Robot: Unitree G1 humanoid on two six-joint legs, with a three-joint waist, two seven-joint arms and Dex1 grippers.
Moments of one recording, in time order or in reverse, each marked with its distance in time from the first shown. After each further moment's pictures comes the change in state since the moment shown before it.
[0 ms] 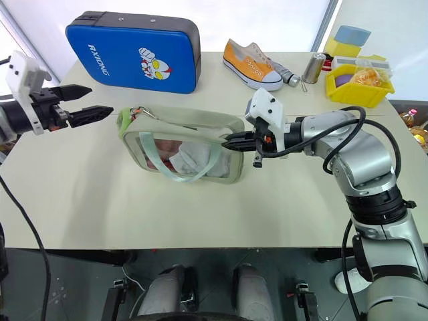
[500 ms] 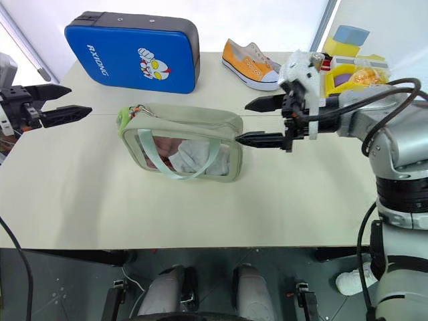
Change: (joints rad) left arm 0.015 0.148 0.054 0.013 -0.031 0.048 -0.085; right arm -0.086 -0.058 -0.129 0.002 0.101 0.152 0.050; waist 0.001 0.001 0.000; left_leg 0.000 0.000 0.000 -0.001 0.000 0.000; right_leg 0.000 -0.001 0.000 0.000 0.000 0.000
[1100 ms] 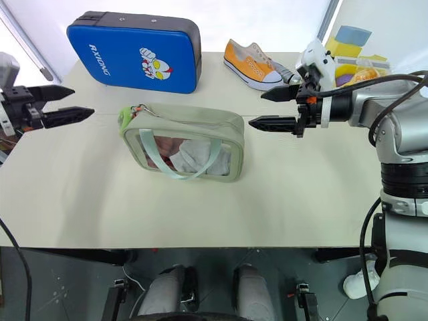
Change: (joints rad) left arm 0.001 0.005 -0.010 -0.001 0.002 0.008 -0.033; right arm -0.078 -0.059 -0.018 0.245 -0.068 -0.057 0.093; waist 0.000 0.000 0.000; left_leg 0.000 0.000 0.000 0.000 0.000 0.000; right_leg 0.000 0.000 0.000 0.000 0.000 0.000
